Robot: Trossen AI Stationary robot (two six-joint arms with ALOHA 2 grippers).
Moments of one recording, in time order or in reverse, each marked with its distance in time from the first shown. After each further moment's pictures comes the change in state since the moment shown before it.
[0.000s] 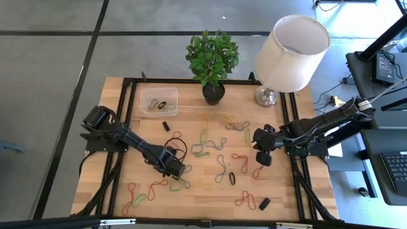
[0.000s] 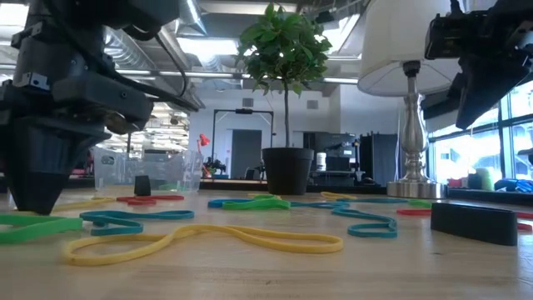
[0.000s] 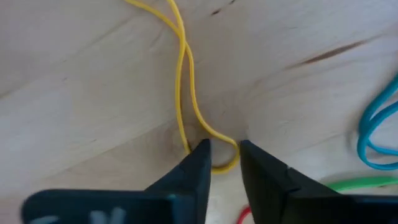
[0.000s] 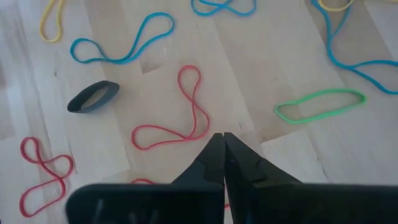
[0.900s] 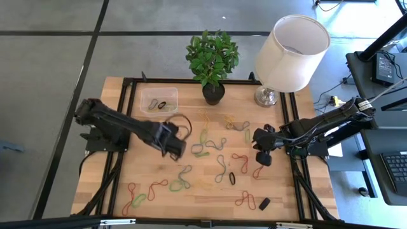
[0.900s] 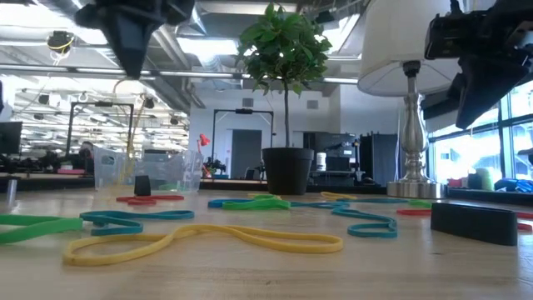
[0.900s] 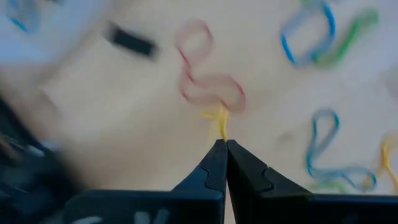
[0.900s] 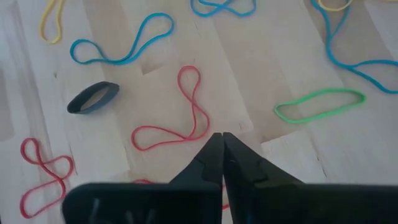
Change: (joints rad) left arm 0.179 -0.218 0.411 -0.637 -0.314 0.361; right arm 0.000 0.000 0.000 0.003 0.002 0.010
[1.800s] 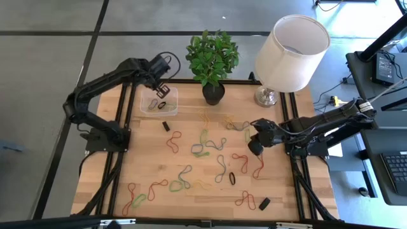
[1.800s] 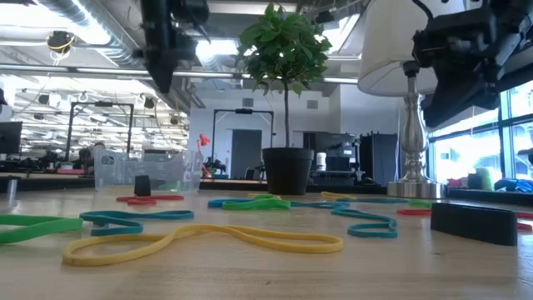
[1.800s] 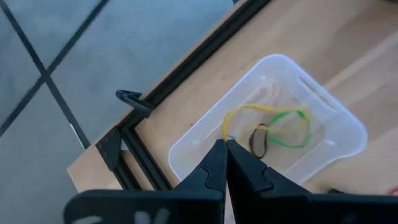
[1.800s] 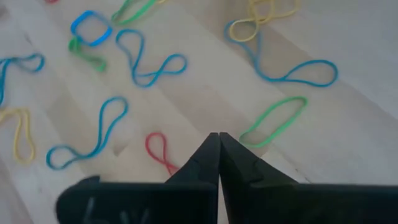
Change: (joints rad) left arm 0.919 -0.144 0.017 0.130 -0.109 1.073; right arm -0.067 0.000 0.000 0.020 0.181 0.344
